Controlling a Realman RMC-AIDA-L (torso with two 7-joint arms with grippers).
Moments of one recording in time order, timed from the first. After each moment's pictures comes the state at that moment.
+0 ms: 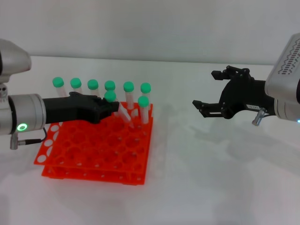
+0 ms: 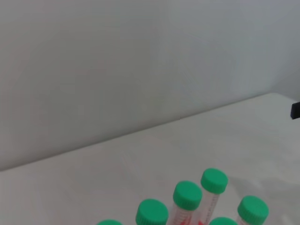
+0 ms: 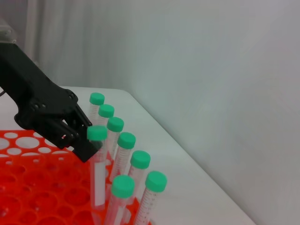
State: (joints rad) left arm -0.46 -2.08 1.01 0.95 -1.20 -1.21 1.32; right arm 0.33 2.01 -1.63 -1.43 1.16 0.77 -1.25
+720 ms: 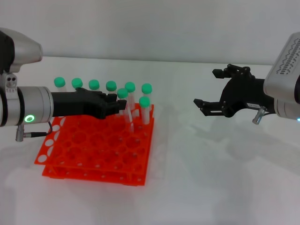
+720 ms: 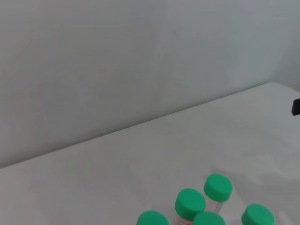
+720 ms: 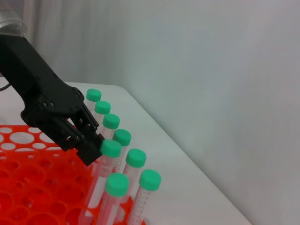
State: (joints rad) left arm -0.52 -2.08 1.01 0.95 -1.14 -1.21 1.25; right arm 0.34 2.01 -1.63 -1.43 1.14 0.76 -1.25
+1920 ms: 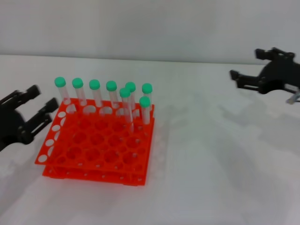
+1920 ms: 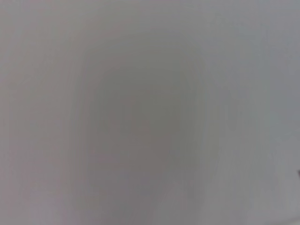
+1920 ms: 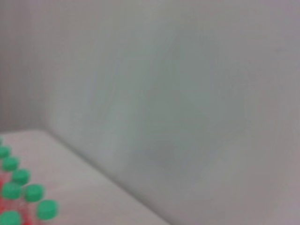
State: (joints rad) left arm -0.07 -2.08 0.99 0.83 -1.94 -1.37 2.12; right arm 0.28 2.01 -1.48 -1.32 1.44 0.69 -1.40
